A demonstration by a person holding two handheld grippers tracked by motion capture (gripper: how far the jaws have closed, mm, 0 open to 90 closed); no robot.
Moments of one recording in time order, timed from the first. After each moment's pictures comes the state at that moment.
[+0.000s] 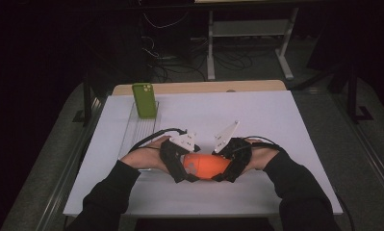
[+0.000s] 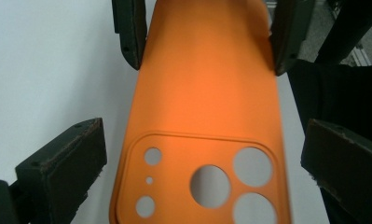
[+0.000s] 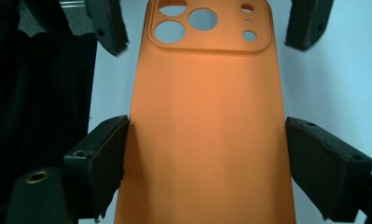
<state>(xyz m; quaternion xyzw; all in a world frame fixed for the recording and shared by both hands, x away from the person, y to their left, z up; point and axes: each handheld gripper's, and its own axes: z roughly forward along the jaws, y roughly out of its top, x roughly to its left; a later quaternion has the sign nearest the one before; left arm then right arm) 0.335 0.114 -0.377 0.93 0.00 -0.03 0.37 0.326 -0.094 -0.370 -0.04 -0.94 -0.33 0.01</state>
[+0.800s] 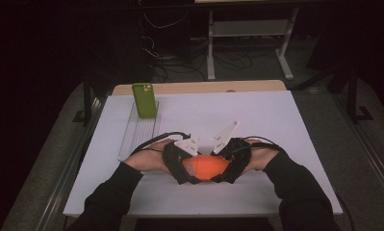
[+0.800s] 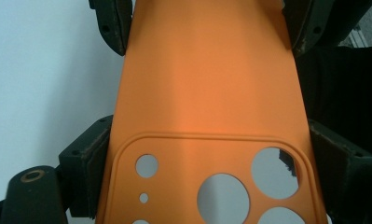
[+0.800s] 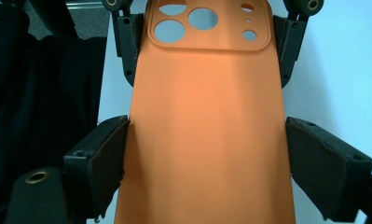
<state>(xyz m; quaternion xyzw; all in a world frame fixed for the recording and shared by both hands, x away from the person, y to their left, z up) 0.331 0.108 -0.383 0.94 -0.02 -0.04 0.34 0.322 -0.091 -0.366 -0.03 -0.94 -0.33 0.01</state>
